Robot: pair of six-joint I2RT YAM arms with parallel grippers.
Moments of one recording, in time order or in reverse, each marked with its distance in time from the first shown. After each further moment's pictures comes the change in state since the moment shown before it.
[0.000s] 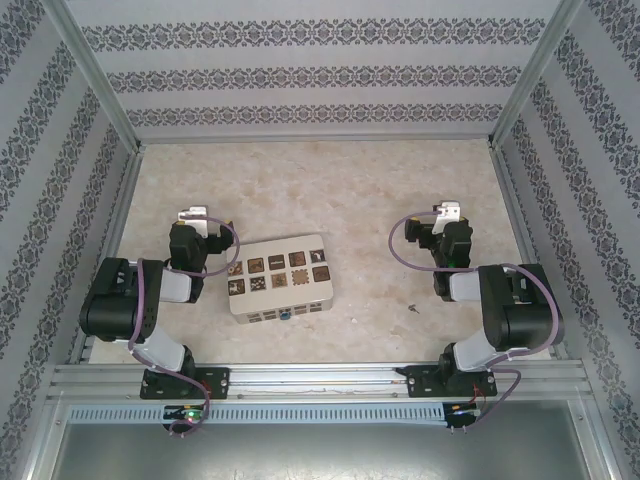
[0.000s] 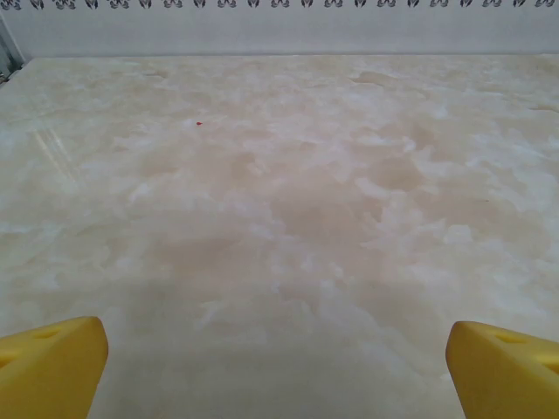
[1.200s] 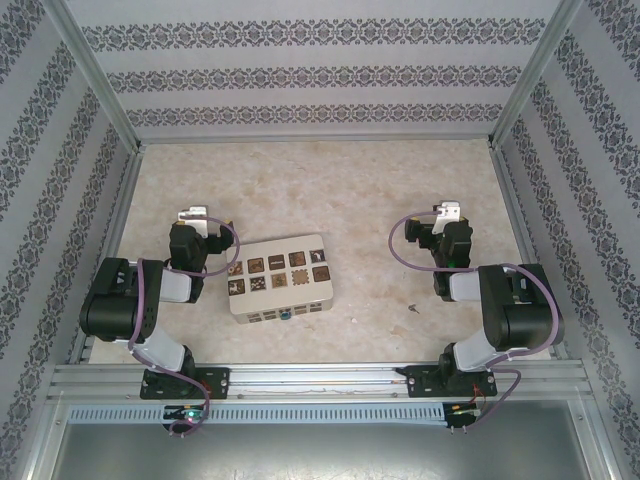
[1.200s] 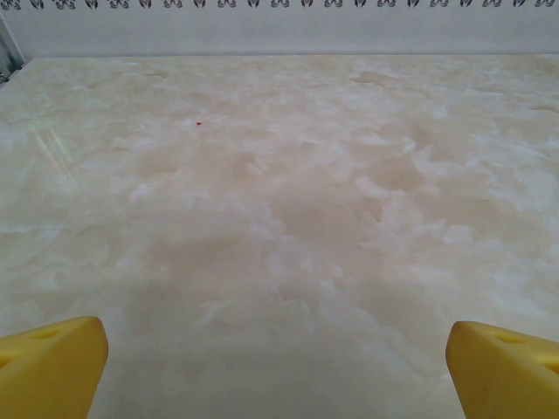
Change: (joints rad) left arm 0.000 0.000 0.000 0.000 0.000 0.000; right arm 0.000 0.000 0.000 0.000 0.000 0.000
